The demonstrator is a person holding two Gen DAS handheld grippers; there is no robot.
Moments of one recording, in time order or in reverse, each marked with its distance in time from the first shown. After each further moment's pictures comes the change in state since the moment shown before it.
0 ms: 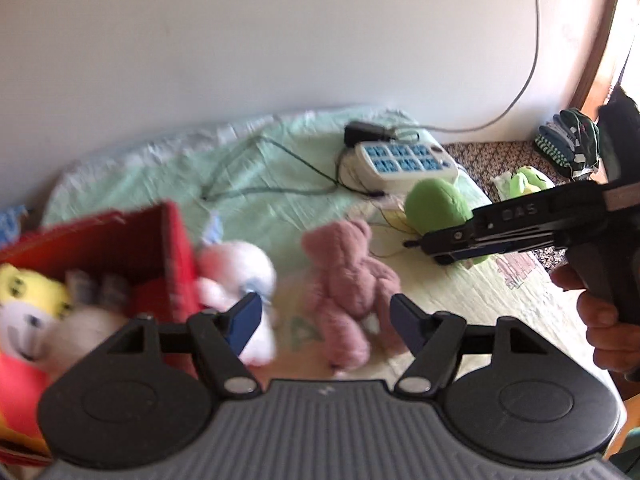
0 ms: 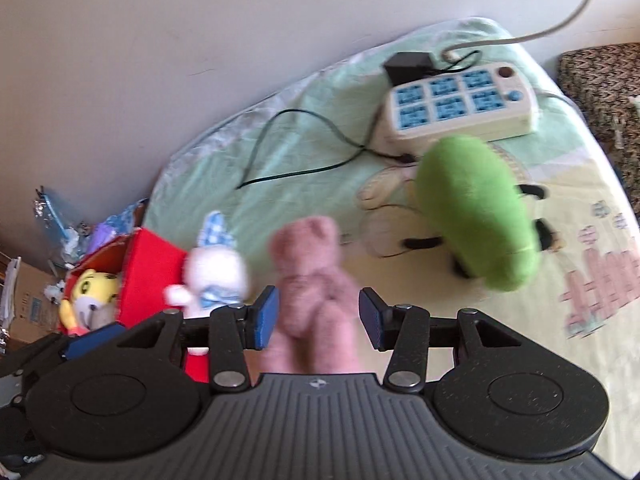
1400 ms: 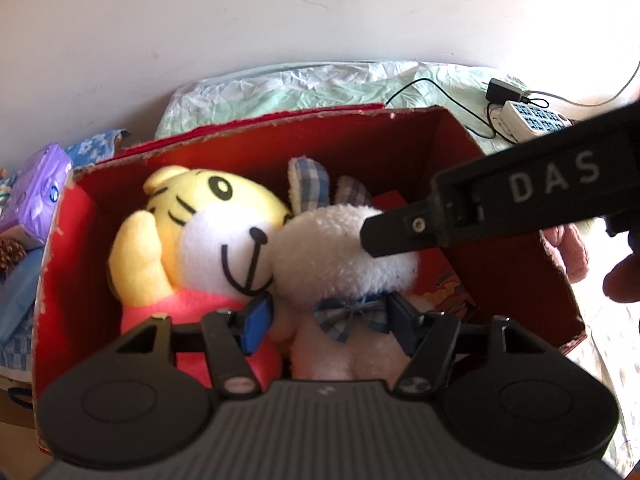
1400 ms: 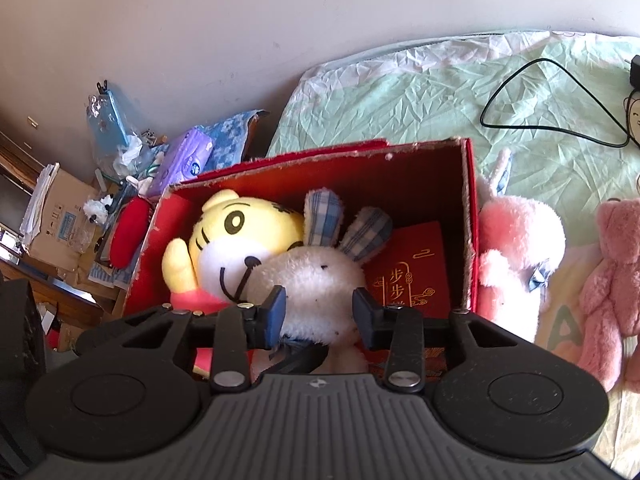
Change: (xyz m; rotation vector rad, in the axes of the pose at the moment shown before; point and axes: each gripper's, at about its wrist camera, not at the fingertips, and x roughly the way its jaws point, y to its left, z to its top) left arm -0.030 0.188 -0.049 -0.055 0.101 0.168; right arm 0.108 0.263 -0.045 -0.213 0.167 0.115
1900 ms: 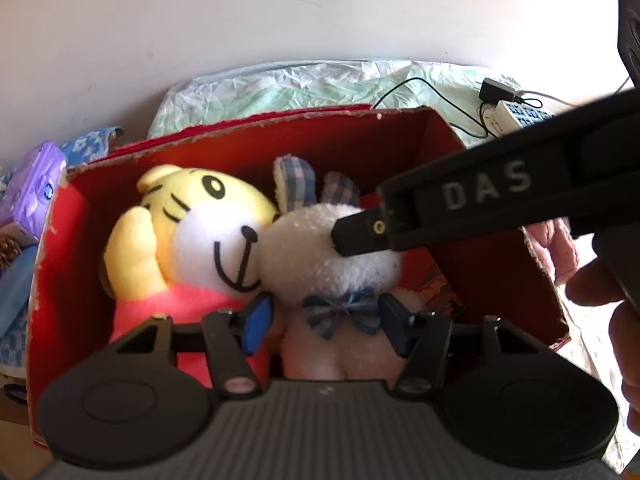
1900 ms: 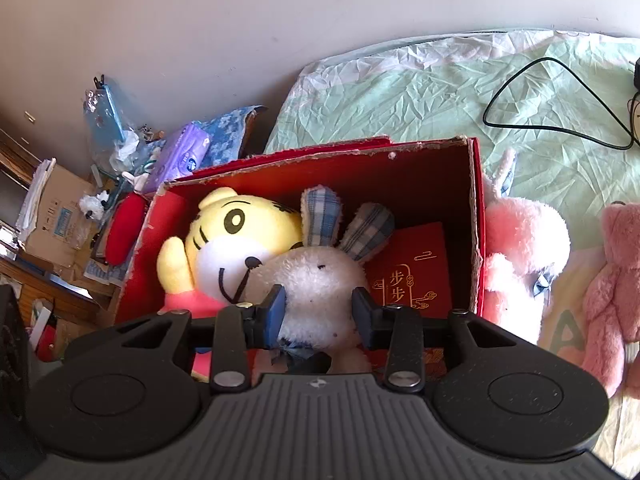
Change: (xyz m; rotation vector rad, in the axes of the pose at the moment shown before) left arm -0.003 -0.007 -0.004 -0.010 0.003 -0.029; right arm 0.004 0.001 0.003 -0.001 0.005 -0.008
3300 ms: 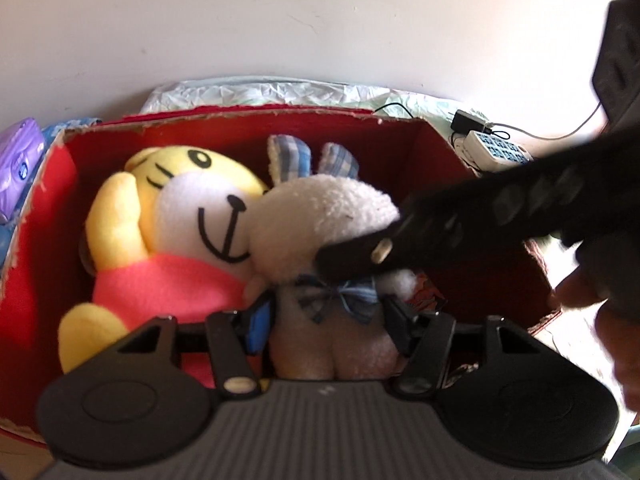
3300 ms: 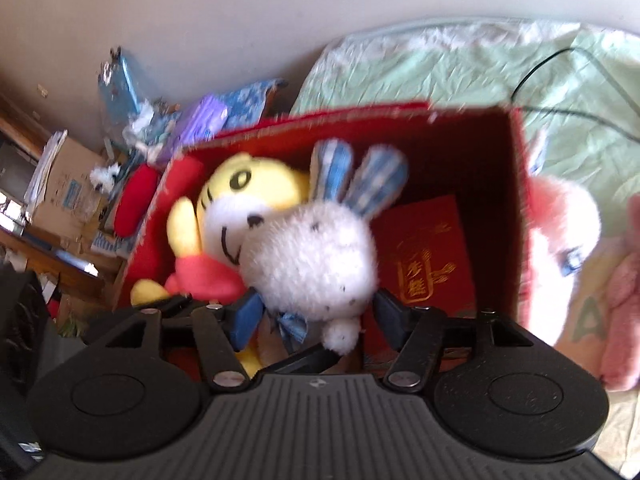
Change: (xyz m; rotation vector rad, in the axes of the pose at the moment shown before) left arm 0.001 0.032 -0.023 -0.049 -0.101 -0.155; right arm 0.005 0.010 -0.015 -0.040 0.020 0.027
